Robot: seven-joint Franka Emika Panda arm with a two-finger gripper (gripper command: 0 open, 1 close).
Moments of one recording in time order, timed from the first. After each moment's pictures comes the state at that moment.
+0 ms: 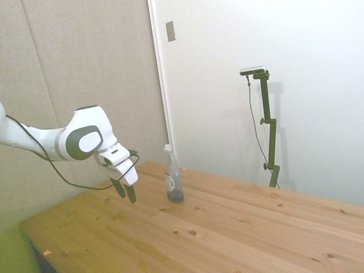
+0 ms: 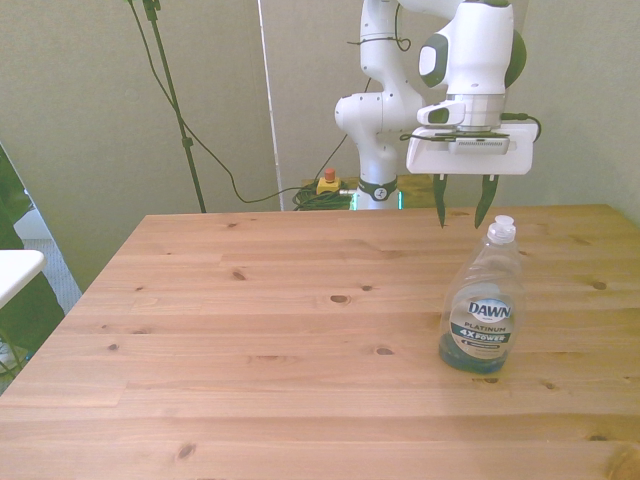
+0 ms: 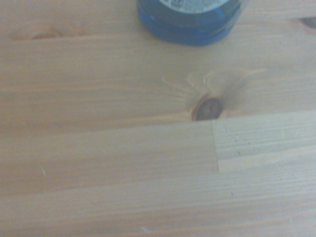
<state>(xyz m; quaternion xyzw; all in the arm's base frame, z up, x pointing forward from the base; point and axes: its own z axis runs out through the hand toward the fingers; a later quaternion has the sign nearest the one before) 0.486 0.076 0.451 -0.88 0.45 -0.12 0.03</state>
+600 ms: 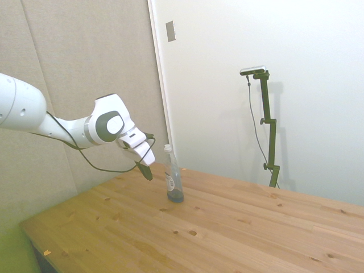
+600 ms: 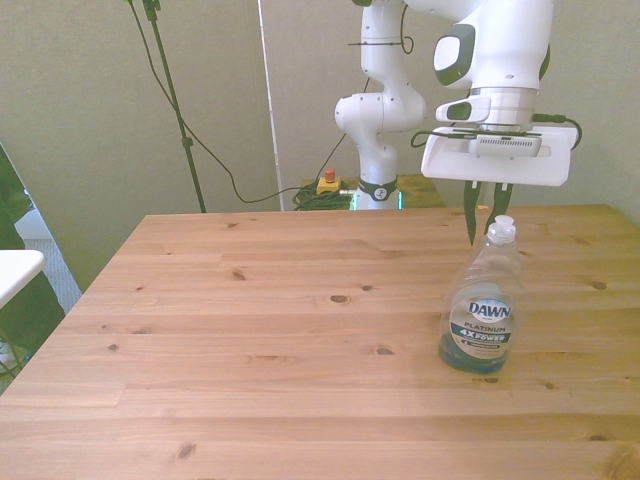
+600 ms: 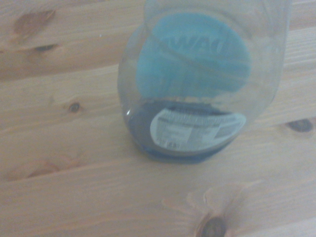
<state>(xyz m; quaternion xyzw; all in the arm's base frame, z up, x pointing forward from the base) 0.572 0.073 0.476 -0.85 0.50 -0.16 0.04</state>
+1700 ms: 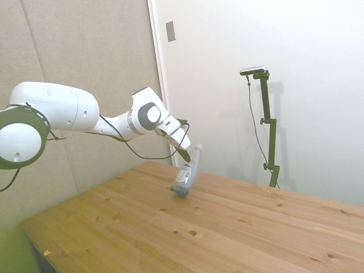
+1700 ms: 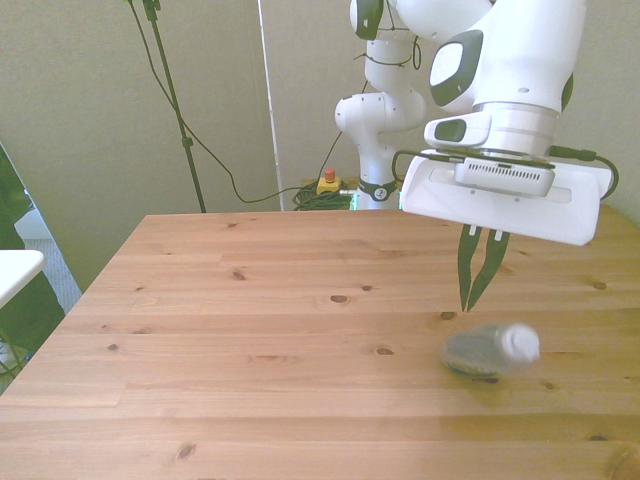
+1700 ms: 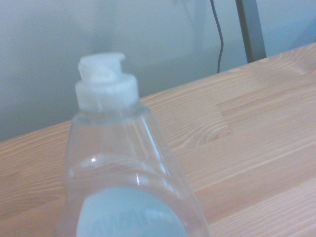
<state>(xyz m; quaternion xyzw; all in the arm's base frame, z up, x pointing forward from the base) 0.714 0.020 0.487 -0.79 0.56 -0.25 0.02</state>
